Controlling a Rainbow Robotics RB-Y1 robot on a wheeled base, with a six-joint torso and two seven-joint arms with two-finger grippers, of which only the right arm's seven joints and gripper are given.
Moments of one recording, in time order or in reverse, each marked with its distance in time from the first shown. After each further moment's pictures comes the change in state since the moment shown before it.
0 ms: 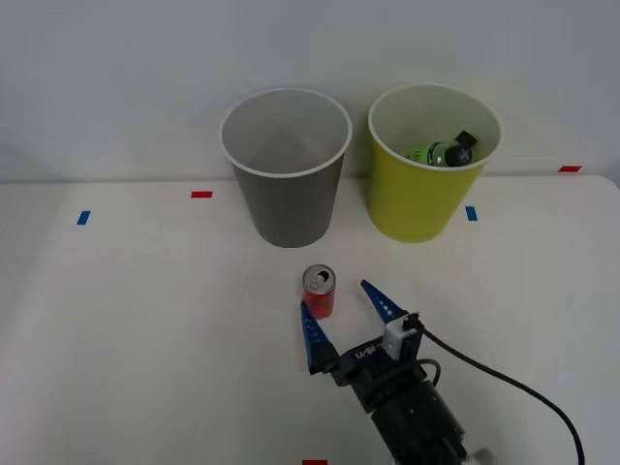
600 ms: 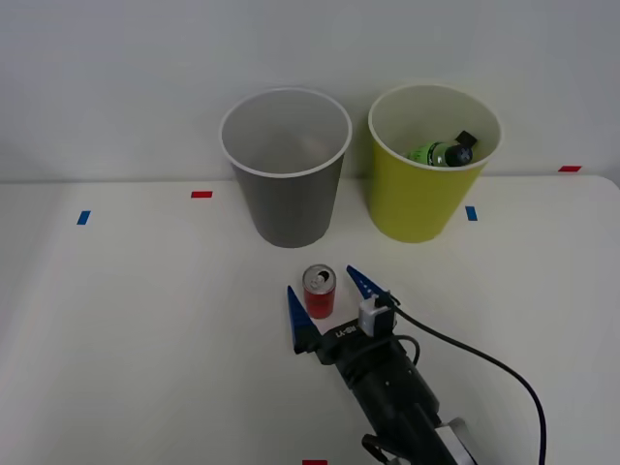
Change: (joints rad) arm -0.115 0.055 -0.016 0.108 0.010 0.044 0.060
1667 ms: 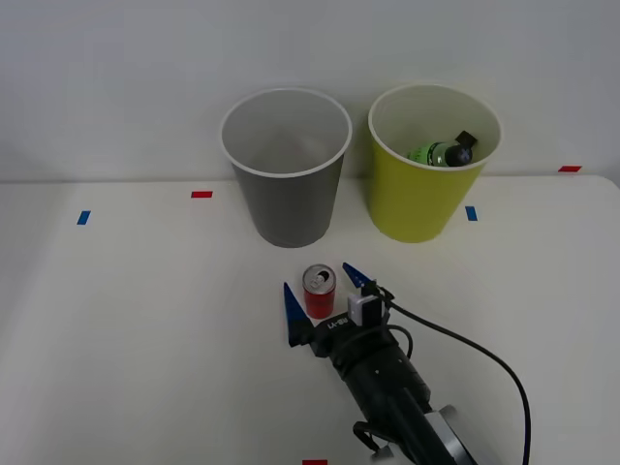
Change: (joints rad) arm -0.034 0.019 0.007 0.000 0.001 0.106 0.033
